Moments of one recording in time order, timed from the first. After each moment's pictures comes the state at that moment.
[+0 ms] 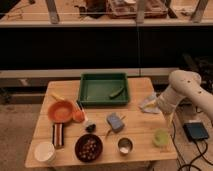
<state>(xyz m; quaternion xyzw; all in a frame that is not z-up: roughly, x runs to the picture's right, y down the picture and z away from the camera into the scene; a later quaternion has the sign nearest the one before) 0.270 0.147 0.754 -0.30 -0.27 -0.32 0.86</state>
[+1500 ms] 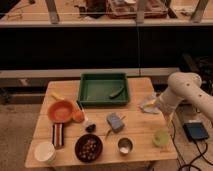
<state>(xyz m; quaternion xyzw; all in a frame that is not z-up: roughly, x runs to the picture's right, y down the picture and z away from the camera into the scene) 0.272 0.137 0.757 -0.25 -0.20 -0.37 0.87</state>
